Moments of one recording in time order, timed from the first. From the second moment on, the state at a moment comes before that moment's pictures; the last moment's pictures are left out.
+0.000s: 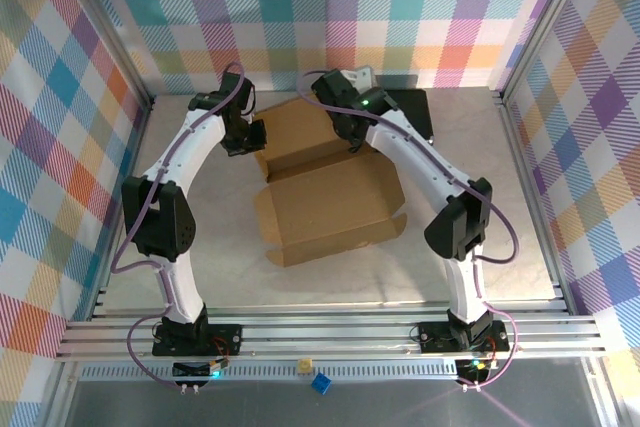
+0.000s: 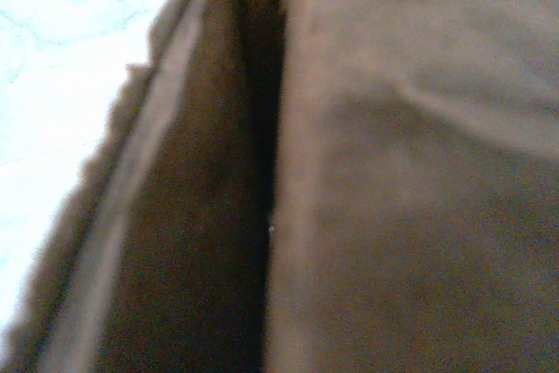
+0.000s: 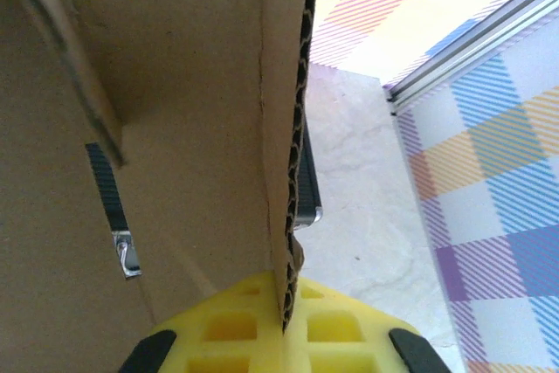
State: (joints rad) left arm -0.23 1.92 1.80 -1.05 0.09 -0.42; right arm 0.70 2.06 2.21 -1.19 0.93 0.32
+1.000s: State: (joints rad) left arm -0.16 1.97 1.80 -1.01 0.29 -0.30; right arm 0.01 1.78 2.27 -0.86 -0.82 0.46
